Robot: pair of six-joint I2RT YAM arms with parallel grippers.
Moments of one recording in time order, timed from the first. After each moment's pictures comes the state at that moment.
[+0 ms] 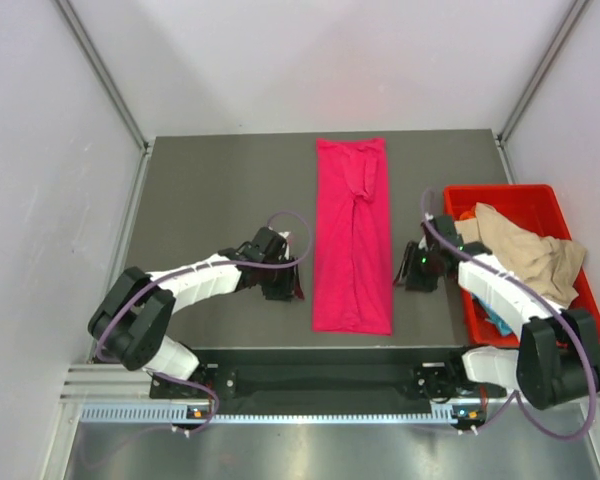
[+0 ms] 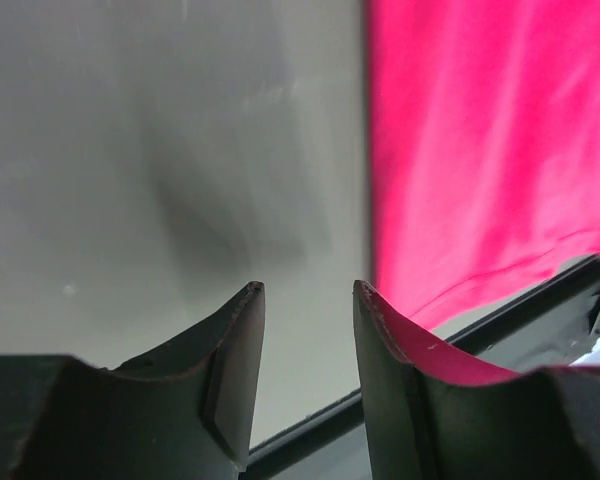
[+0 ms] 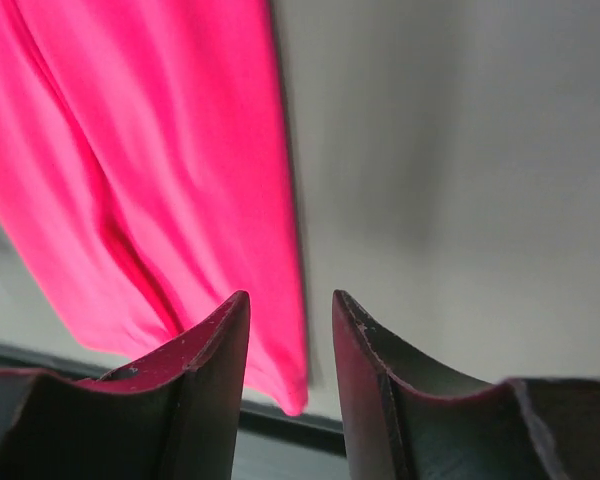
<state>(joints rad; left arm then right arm) -0.64 1.49 0.76 -0.29 0.25 -0.64 0.25 1.24 0.72 -0.59 -0.16 0.54</state>
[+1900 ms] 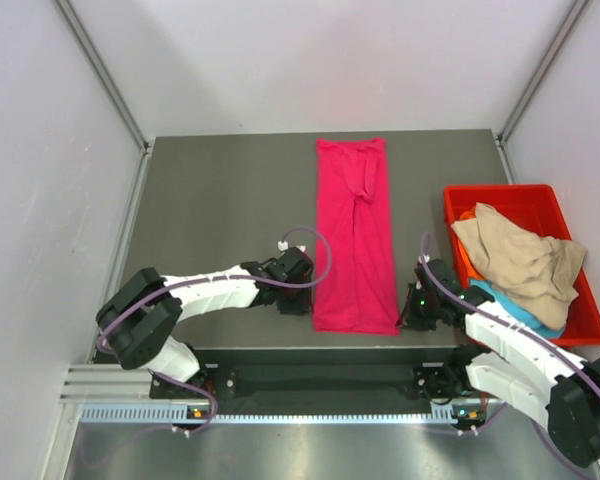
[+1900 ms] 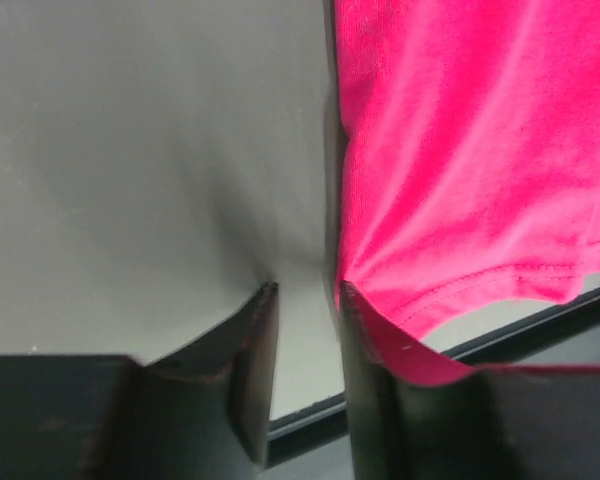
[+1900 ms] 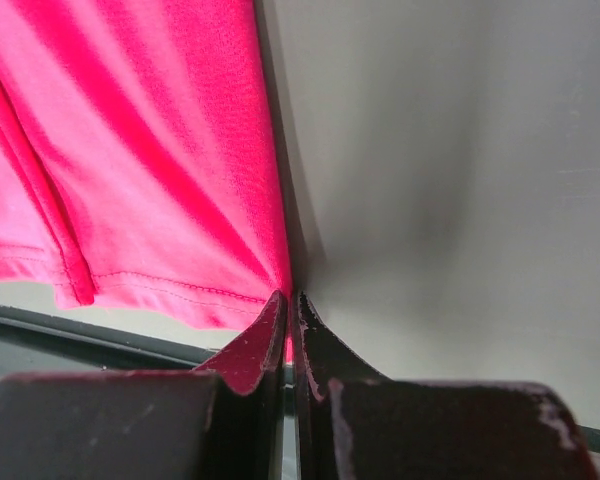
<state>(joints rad) -0.89 1.52 0.77 -0.32 0.03 -0.84 0.47 0.91 0.38 -0.59 -0.12 0.71</state>
